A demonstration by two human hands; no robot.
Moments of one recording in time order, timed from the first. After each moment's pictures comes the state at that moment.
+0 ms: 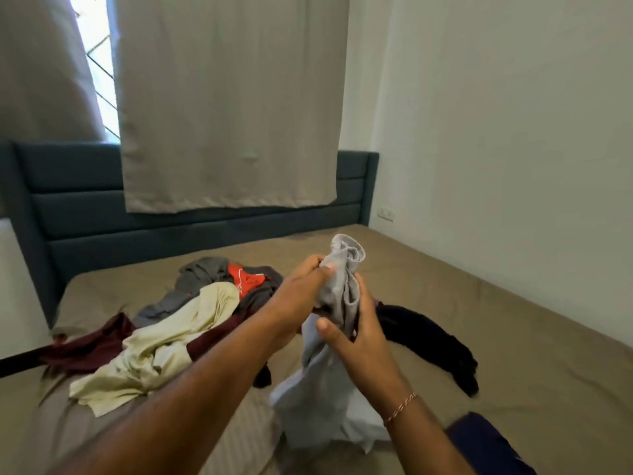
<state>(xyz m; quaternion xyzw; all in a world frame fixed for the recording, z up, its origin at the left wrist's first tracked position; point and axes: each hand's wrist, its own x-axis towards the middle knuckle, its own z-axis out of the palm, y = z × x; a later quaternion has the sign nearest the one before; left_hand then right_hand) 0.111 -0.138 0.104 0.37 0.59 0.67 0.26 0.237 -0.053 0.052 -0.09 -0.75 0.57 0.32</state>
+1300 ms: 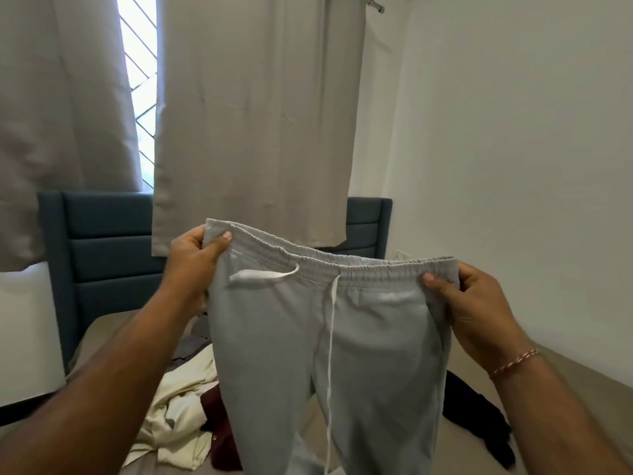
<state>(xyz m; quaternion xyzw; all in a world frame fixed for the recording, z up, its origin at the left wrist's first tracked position) -0.018 -0.254 0.201 0.26 0.59 0.76 -0.08 0.262 0.040 0.194 -0.06 -0.70 0.57 0.43</state>
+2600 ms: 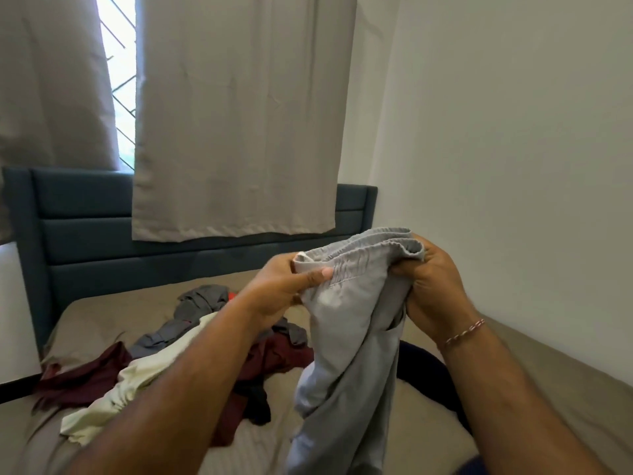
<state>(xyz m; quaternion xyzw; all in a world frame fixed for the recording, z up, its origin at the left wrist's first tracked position) 0.073 -0.177 0.177 0.40 0.56 0.68 0.26 0.236 -0.002 0.202 0.02 -0.67 0.61 0.42</state>
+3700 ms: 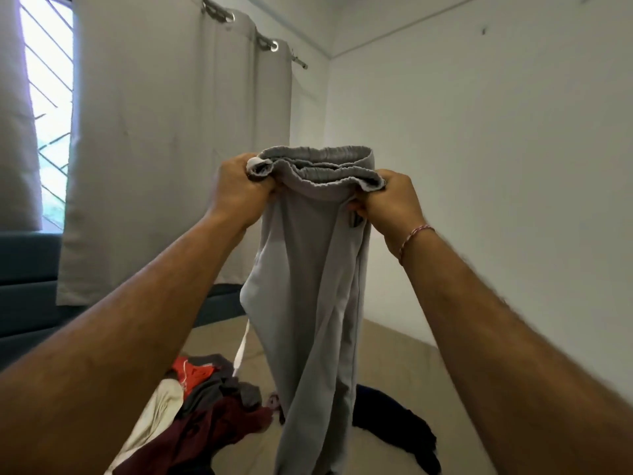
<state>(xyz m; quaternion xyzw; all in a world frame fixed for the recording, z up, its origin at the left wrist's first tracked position) 0.094 -0.142 0.371 0.45 0.54 0.70 -0.12 0.266 0.005 0.380 -0.14 -0.74 0.37 0.54</state>
